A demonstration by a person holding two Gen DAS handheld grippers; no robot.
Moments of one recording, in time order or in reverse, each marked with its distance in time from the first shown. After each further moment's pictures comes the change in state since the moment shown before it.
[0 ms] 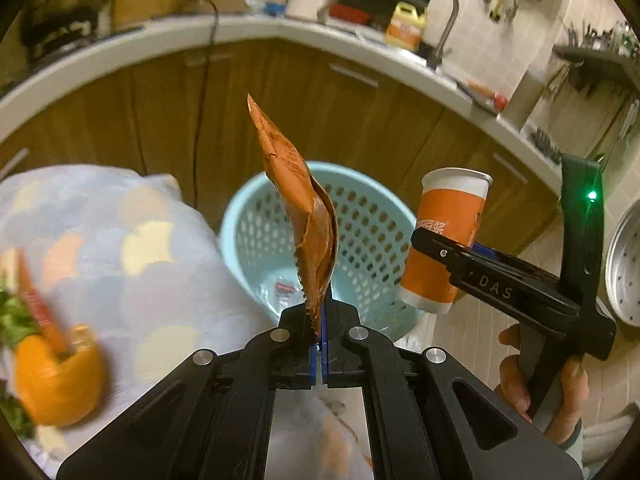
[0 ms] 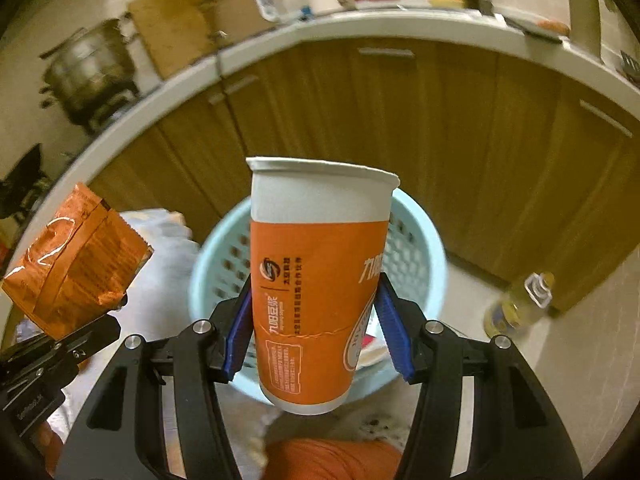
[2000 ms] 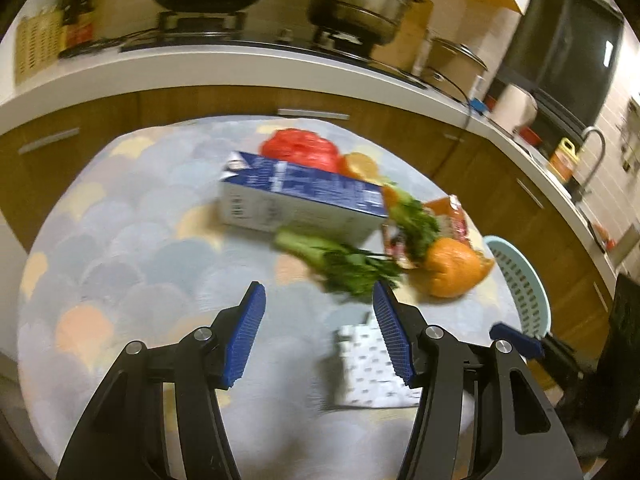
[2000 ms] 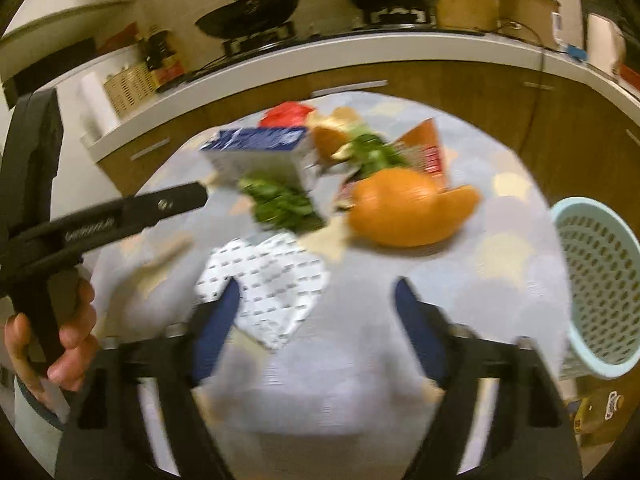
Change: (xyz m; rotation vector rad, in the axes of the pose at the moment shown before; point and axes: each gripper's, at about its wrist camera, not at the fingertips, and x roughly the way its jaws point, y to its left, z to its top) left arm -0.224 0.195 -0.160 -0.487 -0.276 0.412; right arm -0.068 0.284 -0.160 -0.639 0.117 0.518
